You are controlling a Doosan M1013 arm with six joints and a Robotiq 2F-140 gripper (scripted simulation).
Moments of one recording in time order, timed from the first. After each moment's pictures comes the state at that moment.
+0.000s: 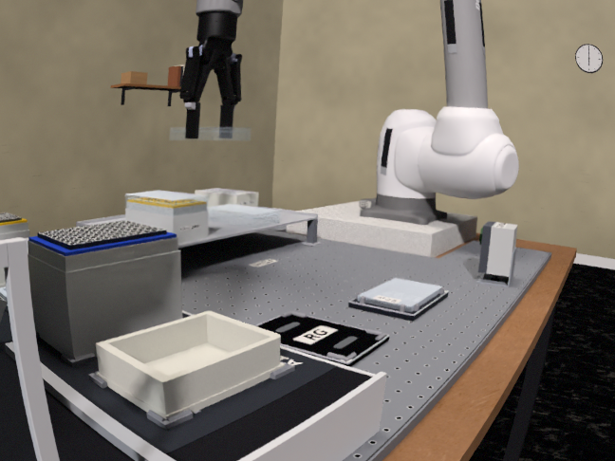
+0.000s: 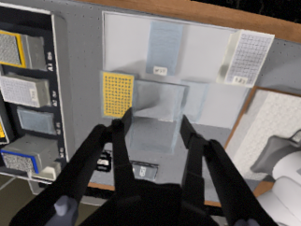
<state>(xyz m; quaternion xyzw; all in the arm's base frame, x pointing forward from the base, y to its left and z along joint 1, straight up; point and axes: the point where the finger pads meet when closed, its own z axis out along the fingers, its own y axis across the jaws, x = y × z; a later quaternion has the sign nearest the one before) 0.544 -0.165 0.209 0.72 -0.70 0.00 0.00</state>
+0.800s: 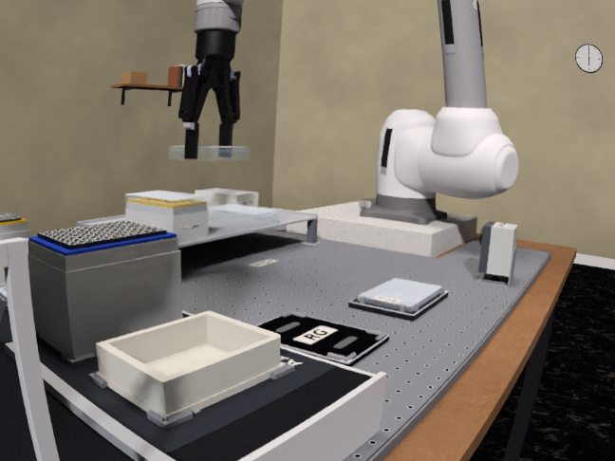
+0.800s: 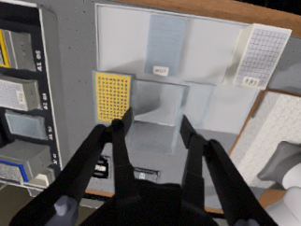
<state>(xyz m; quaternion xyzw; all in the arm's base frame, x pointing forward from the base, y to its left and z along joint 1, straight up) 0.544 -0.165 0.172 0.72 -0.70 0.00 0.00</state>
